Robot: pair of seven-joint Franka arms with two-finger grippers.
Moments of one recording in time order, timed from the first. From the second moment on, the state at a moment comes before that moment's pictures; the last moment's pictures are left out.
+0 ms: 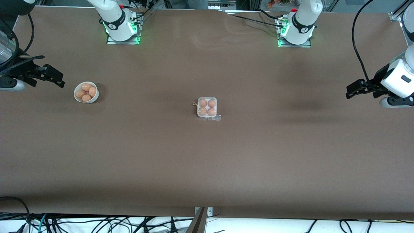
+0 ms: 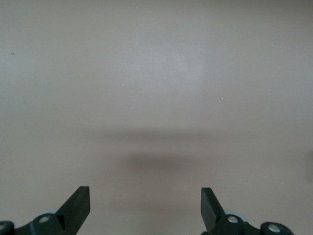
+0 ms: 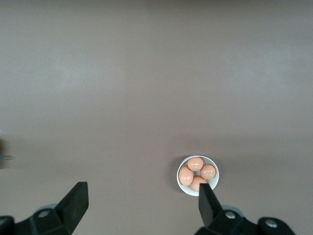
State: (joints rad) left arm -0.06 0.06 0.07 -1.68 0.01 1.71 -0.05; right arm 0.01 -0.02 0.01 -1.70 -0.02 1.71 0.05
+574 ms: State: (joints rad) left arm -0.06 0.06 0.07 -1.70 0.01 1.72 -0.05; right arm 0.01 -0.02 0.01 -1.70 -0.02 1.71 0.05
